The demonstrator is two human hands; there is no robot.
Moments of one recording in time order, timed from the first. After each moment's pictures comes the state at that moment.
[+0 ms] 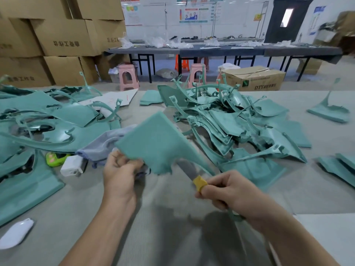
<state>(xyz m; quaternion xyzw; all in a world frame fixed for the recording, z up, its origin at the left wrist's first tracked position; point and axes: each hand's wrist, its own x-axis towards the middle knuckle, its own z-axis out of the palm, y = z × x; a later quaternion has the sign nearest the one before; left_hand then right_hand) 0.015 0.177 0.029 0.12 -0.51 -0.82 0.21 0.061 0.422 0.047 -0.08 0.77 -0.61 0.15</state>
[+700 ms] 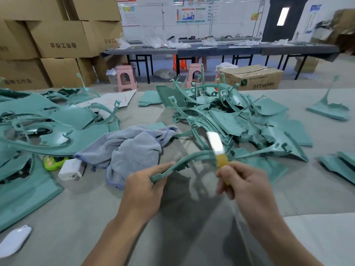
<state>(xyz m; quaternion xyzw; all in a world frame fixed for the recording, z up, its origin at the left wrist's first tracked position) 0.041 0.190 0.019 -0.12 -0.86 -0.46 0.19 0.072 0.417 0.038 0.00 0.77 -0.63 -0.13</state>
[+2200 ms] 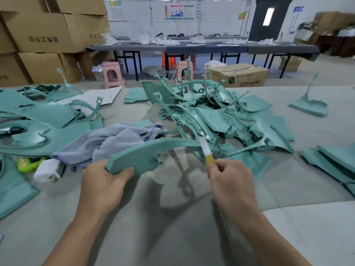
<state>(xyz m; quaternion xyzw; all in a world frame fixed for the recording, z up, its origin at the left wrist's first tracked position) 0.027 0.156 0.021 0.07 -0.84 -0.49 0.23 0.051 0.417 0.033 0.13 0.90 -0.39 -0.17</state>
